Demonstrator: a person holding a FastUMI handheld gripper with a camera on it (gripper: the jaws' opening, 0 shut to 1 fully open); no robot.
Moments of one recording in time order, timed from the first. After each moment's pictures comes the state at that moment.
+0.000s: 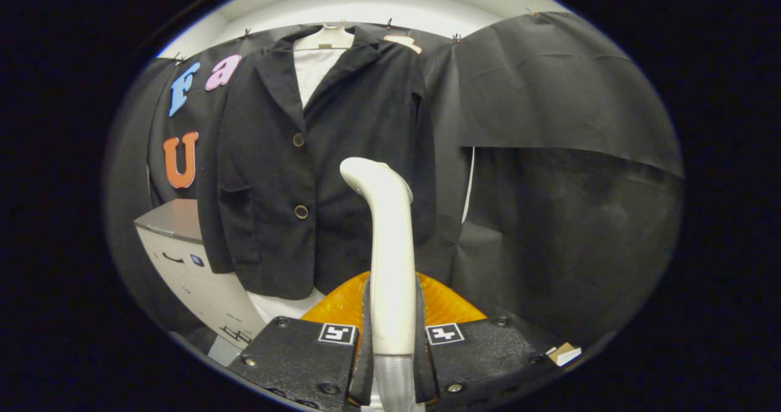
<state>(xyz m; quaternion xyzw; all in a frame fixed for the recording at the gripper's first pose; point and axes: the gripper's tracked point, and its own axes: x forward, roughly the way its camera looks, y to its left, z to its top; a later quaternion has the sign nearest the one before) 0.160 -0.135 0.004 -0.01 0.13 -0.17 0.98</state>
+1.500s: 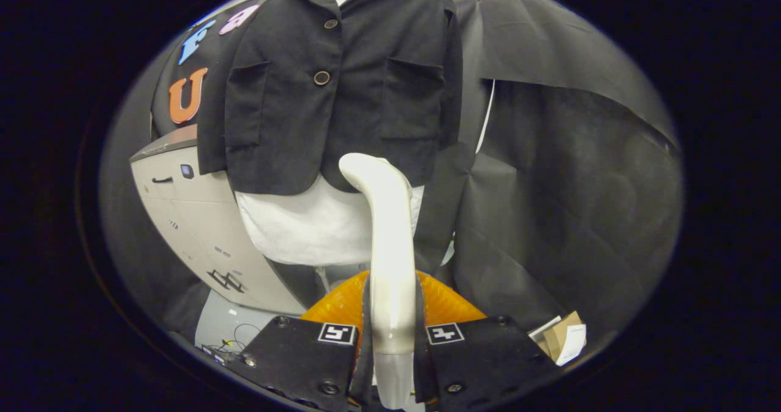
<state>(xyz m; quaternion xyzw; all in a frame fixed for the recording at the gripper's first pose) 0.134 -0.112 -0.137 -0.02 0.28 -0.16 0.95</state>
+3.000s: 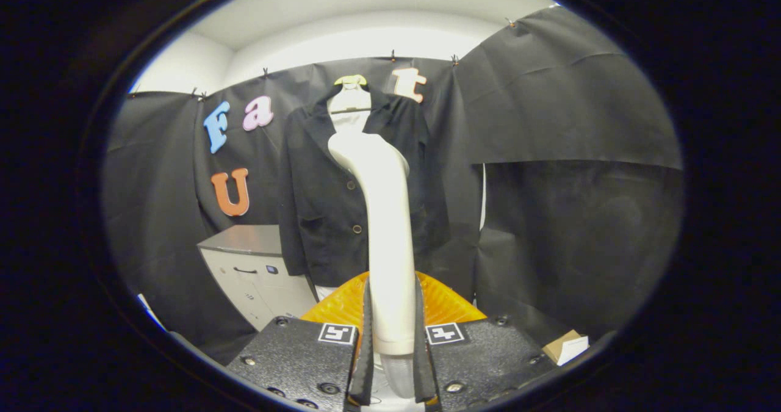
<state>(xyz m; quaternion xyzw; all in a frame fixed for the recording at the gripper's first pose) -0.026 -0.090 0.105 0.04 0.07 -0.07 0.99</state>
